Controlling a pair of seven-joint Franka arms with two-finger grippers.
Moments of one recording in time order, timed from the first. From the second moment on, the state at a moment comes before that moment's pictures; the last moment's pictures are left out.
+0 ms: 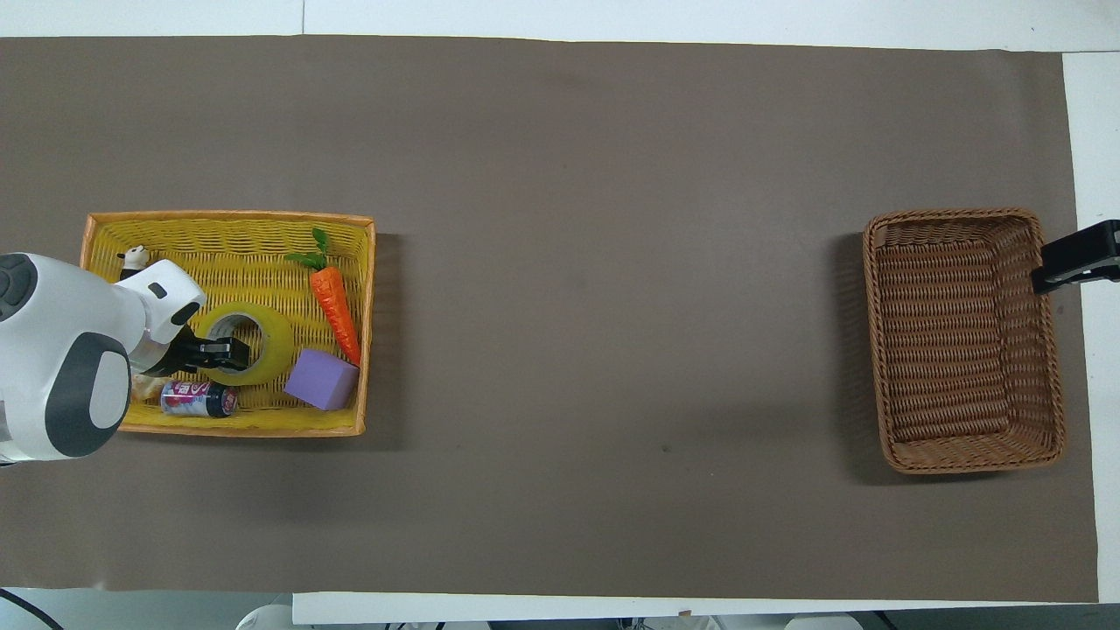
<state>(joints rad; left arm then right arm) 0.03 -0.03 -0.08 -2.41 0.01 2.24 0.00 0.02 -0.02 -0.11 -1.55 -0.04 1.38 -0.04</state>
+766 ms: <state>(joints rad) 0.02 -0.01 -0.08 -2.34 0.00 2.17 0.00 0.02 -0.02 -0.11 -1.55 -0.04 1.38 -0.04</state>
